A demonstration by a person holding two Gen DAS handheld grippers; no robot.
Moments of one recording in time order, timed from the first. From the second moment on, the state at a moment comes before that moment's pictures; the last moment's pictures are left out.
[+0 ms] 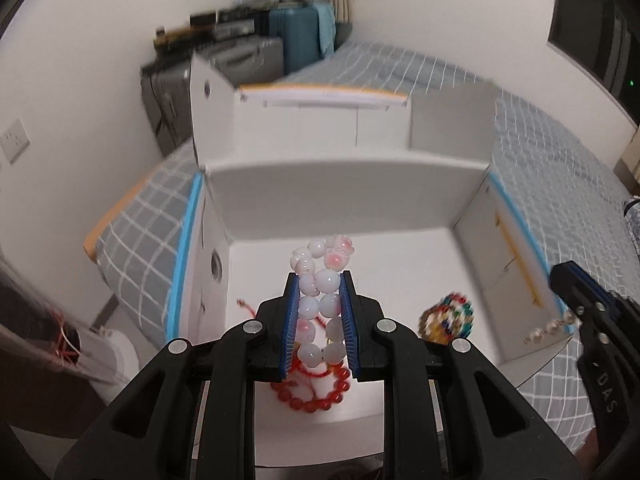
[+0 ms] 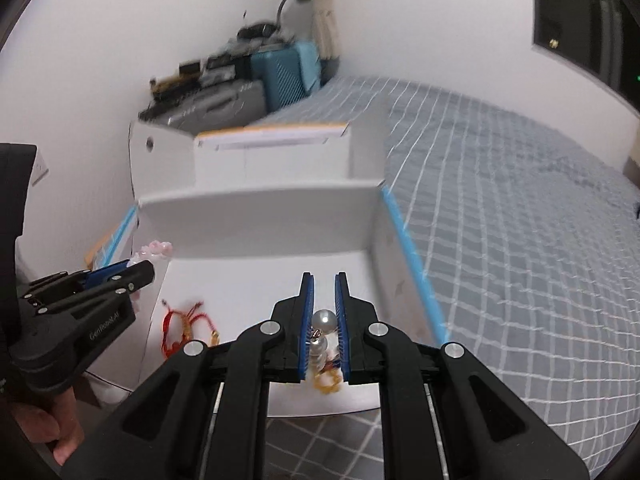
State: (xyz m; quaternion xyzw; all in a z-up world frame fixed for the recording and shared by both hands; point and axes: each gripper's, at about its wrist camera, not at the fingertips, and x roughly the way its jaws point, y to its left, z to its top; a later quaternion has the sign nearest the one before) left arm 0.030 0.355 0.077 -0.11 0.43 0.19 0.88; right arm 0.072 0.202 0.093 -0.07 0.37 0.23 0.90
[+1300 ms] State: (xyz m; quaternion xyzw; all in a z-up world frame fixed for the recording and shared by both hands) left arm -0.048 0.340 0.065 -0.09 0.35 0.24 0.90; right arm 0.037 0.174 0.075 -0.06 0.34 0.23 0.91
